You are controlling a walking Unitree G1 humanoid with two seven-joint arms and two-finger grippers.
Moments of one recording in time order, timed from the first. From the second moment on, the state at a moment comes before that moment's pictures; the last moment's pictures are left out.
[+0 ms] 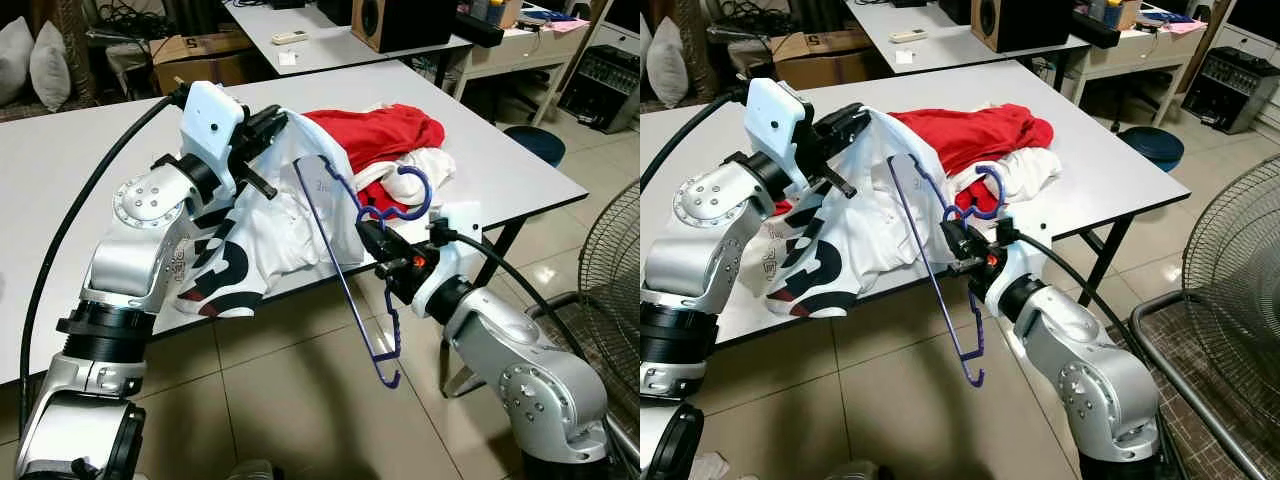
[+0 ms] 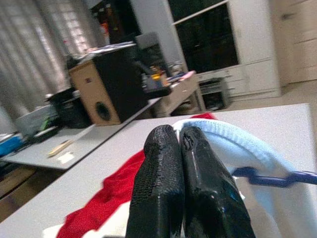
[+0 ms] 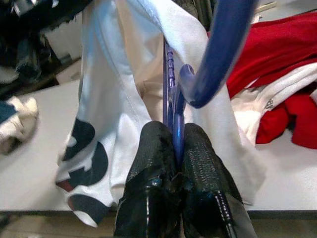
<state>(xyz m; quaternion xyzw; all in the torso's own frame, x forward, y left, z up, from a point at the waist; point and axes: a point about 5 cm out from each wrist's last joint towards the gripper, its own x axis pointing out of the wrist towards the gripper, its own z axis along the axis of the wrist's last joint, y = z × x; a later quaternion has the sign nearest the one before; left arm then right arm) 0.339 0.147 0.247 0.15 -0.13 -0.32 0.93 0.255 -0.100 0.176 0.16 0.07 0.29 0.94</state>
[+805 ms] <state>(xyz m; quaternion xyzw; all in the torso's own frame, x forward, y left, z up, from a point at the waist) 0.300 0.128 0.195 0.16 0.00 -0.49 0.86 0.267 -0.116 0.182 0.24 0.03 0.26 0.94</state>
